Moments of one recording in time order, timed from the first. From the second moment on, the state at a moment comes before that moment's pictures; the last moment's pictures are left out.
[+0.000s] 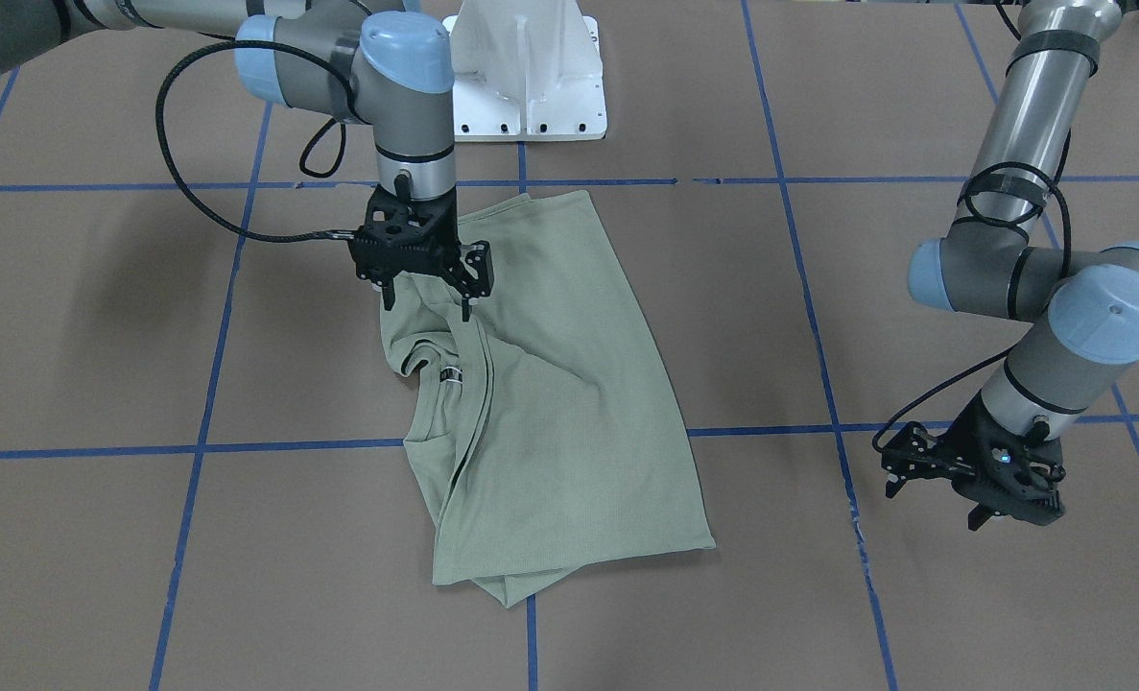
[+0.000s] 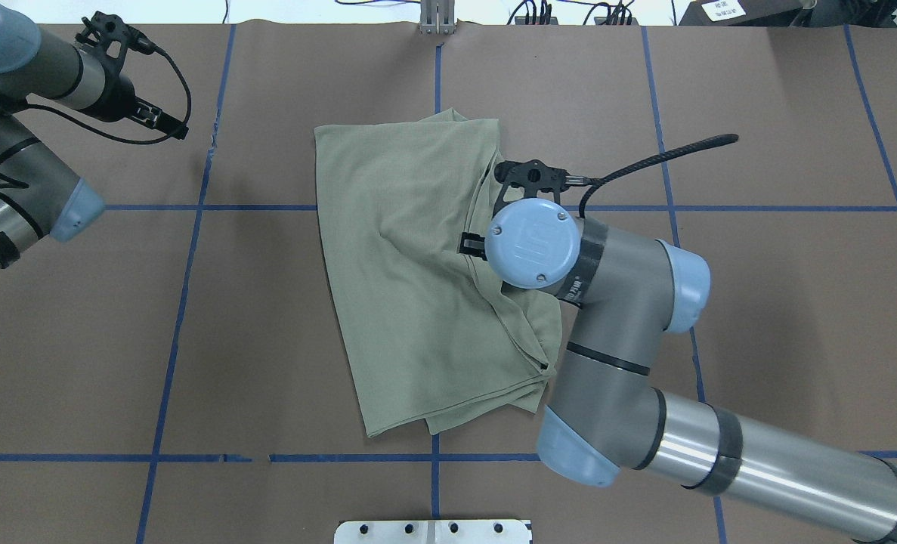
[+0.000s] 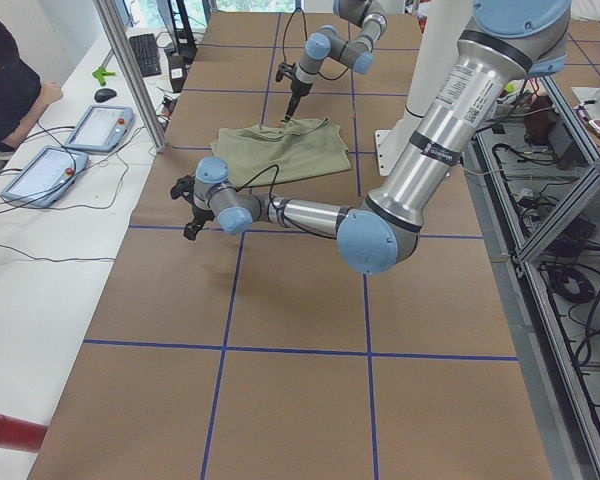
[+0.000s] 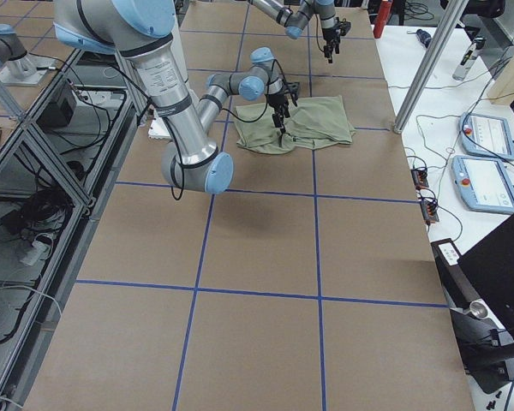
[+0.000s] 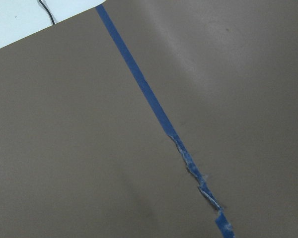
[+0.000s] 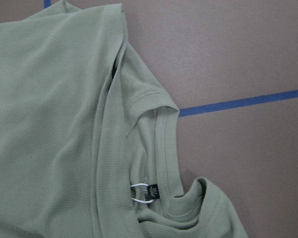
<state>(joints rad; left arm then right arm) -1.03 -2.09 -1.14 -2.34 -2.04 -0.43 0.47 -0.89 1.70 -1.63 1.52 1.39</state>
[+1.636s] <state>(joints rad) -1.03 -2.08 -1.14 -2.34 -2.06 -0.43 0.49 -0.69 1.37 -1.70 1.61 1.07</state>
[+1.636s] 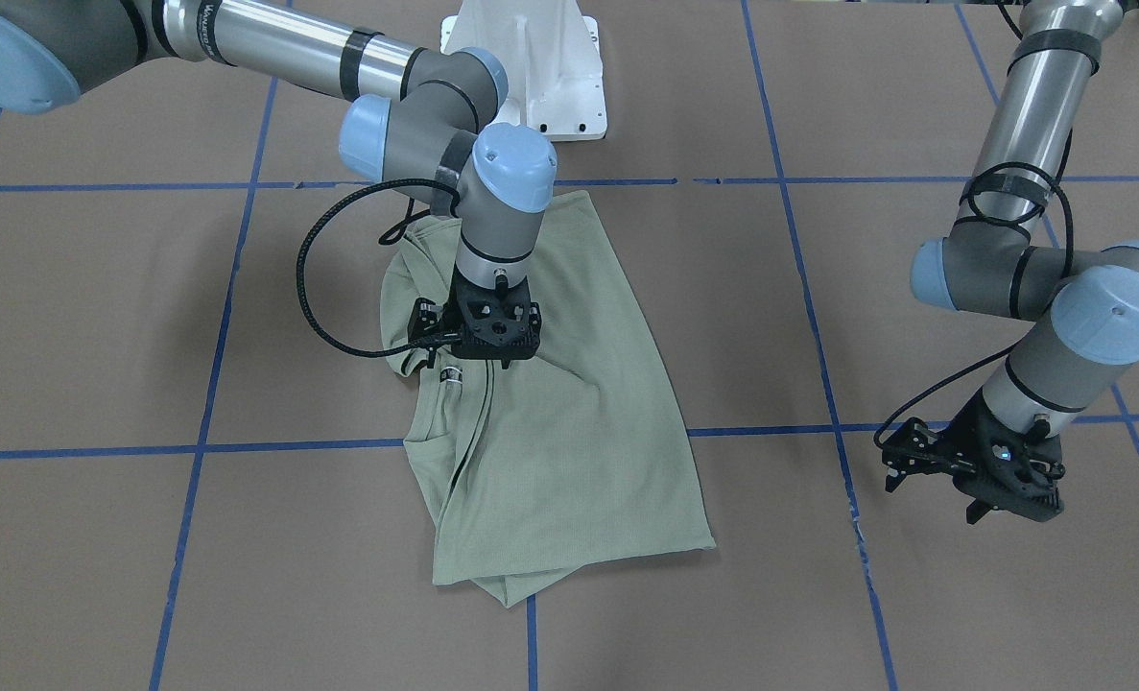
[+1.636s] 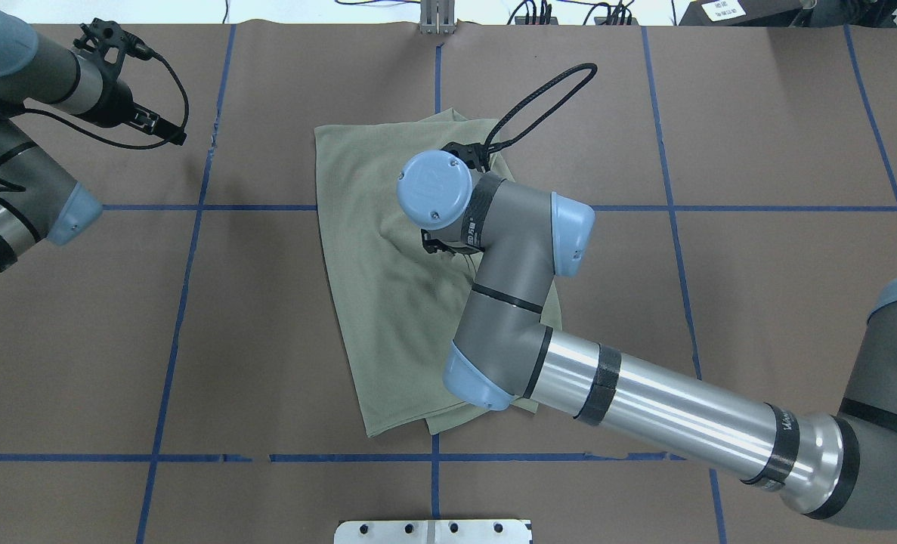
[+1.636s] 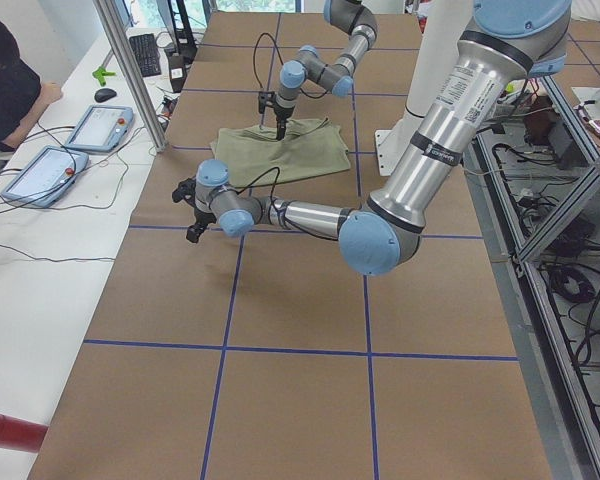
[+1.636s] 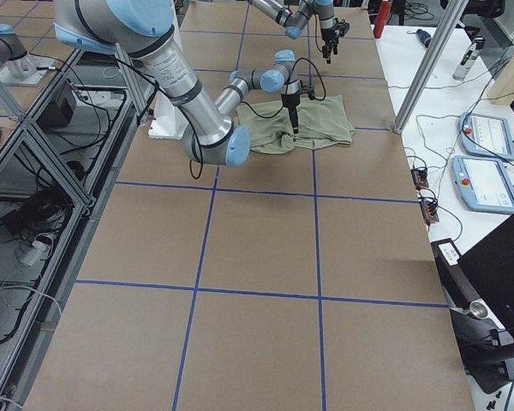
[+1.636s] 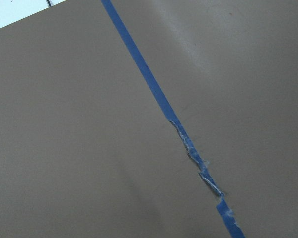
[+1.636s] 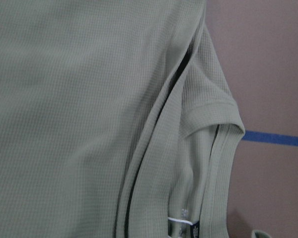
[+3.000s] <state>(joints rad) -1.03 -2.08 -1.17 -2.36 -2.09 -0.50 0.62 -0.95 1.61 -1.76 1.66 0.75</state>
